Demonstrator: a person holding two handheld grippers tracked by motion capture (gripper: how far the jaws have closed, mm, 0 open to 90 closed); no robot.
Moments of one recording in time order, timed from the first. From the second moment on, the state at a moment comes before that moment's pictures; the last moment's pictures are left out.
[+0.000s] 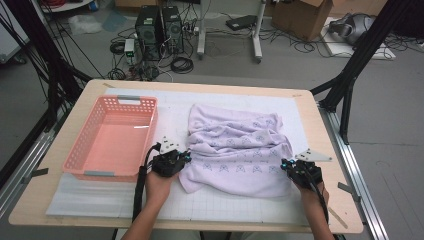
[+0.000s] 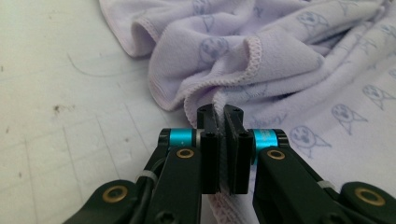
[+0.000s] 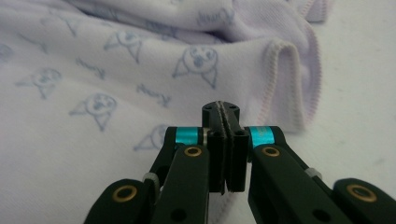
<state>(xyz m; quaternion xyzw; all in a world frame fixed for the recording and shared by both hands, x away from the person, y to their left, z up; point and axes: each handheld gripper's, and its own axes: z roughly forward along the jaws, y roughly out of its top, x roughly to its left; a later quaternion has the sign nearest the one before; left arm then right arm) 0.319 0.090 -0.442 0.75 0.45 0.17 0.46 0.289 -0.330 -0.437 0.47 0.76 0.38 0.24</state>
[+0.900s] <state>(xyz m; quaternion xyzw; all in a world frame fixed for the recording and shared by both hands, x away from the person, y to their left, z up) 0.237 0.090 -0.451 0.81 0.35 0.11 0.45 0.242 -0.349 -0.432 0.45 0.77 0.40 0.22</state>
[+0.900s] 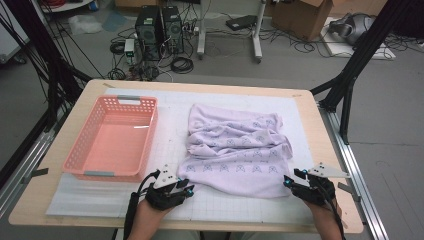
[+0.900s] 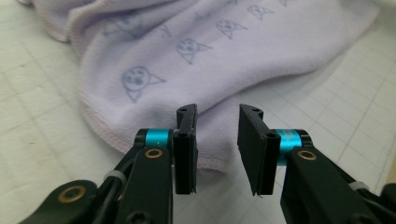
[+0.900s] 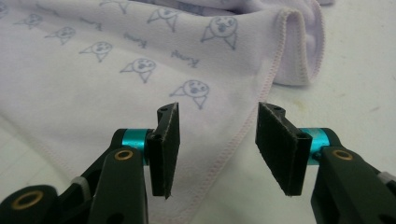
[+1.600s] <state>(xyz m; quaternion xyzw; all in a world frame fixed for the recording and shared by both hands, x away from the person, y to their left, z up) 0.188 0.127 -0.443 0.83 0.29 0.10 0.46 0.199 -0.348 -0.436 0.50 0.76 0.36 0.20</state>
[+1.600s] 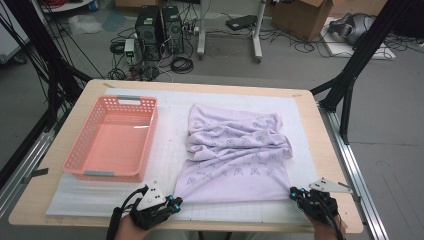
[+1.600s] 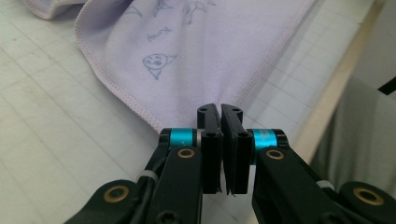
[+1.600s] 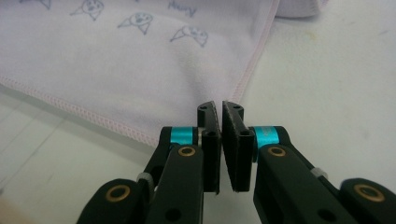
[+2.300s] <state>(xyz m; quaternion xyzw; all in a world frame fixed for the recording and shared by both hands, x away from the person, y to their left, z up) 0.230 0.107 -0.452 0.78 0.41 0.09 0.47 0.209 -0.361 -0.433 0.50 0.76 0.37 0.19</state>
